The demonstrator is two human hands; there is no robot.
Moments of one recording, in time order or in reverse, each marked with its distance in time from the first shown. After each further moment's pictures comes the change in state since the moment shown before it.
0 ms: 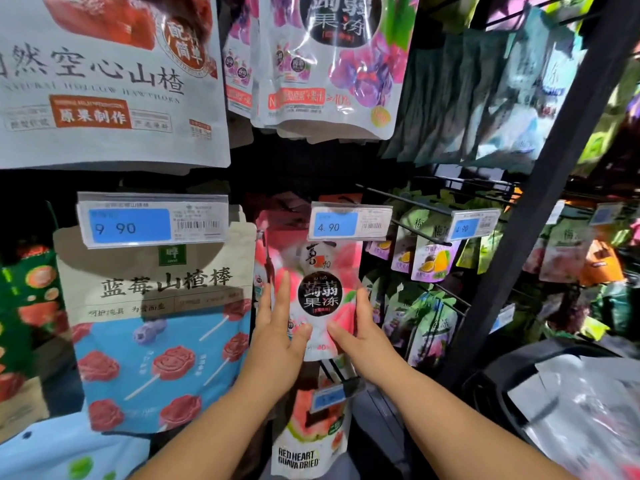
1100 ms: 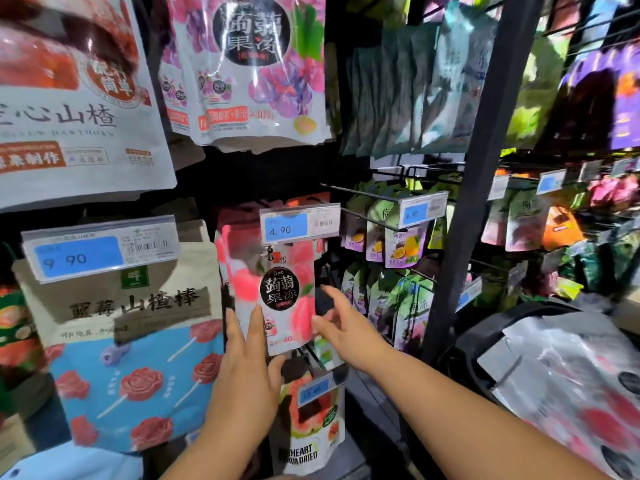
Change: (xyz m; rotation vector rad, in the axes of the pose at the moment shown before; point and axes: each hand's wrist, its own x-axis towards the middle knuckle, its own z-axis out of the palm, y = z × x) left_hand -0.040 0.023 -0.011 0.368 -0.039 -0.148; right_hand -0.005 -0.004 -0.016 -0.133 0.018 0.028
